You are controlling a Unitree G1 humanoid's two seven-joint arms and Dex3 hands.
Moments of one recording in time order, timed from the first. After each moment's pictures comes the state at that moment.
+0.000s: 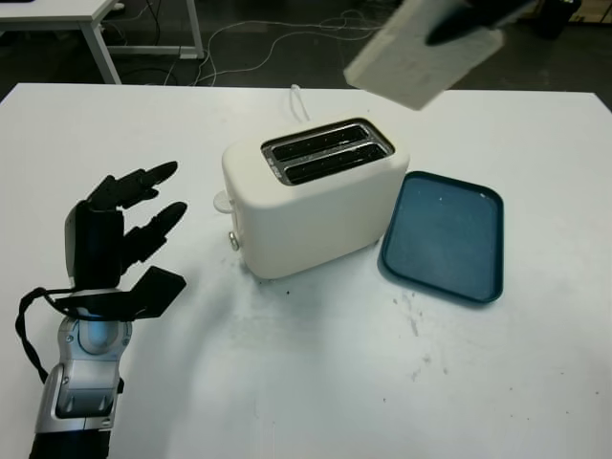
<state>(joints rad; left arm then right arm) -0.05 0.28 0.15 -0.12 0.39 -0.25 0.23 -1.51 -0.59 0.26 0.79 -0.29 -0.07 1.10</state>
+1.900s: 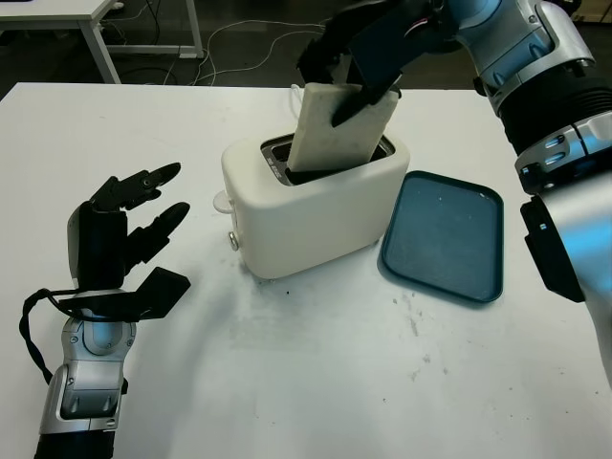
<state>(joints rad) -0.05 0.26 0.15 -0.12 0.42 -0.25 0.24 -1.49 -0.41 0.41 1.03 -0.41 -0.32 1.02</state>
